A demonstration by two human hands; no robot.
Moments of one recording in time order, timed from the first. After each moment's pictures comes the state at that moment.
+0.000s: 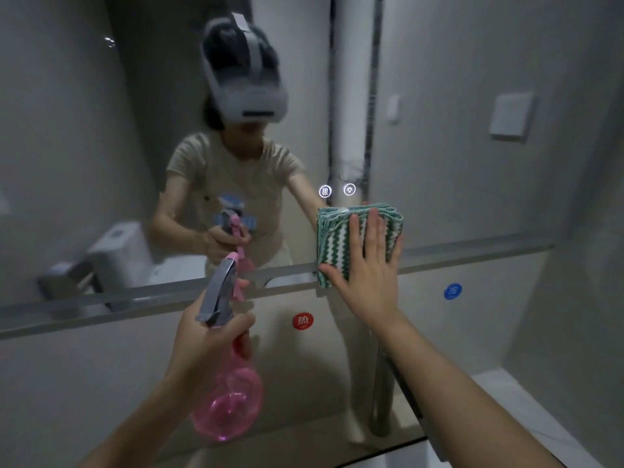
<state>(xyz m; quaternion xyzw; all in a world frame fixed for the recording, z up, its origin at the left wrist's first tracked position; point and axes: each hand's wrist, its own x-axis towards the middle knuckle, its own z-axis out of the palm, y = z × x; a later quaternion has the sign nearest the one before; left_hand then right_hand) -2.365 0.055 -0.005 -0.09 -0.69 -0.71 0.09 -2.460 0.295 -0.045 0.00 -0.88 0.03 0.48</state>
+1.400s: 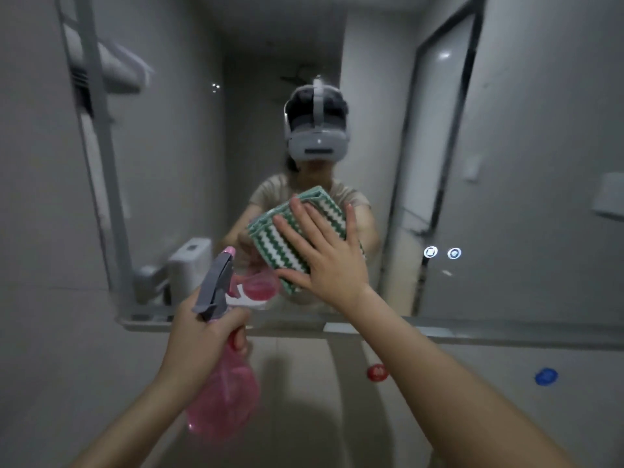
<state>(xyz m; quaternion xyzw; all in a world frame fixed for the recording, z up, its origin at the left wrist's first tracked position) -2.357 -0.055 0.044 -0.10 -0.67 -0.68 0.27 -2.493 0.116 0.070 0.28 -0.73 -0.11 0.61</state>
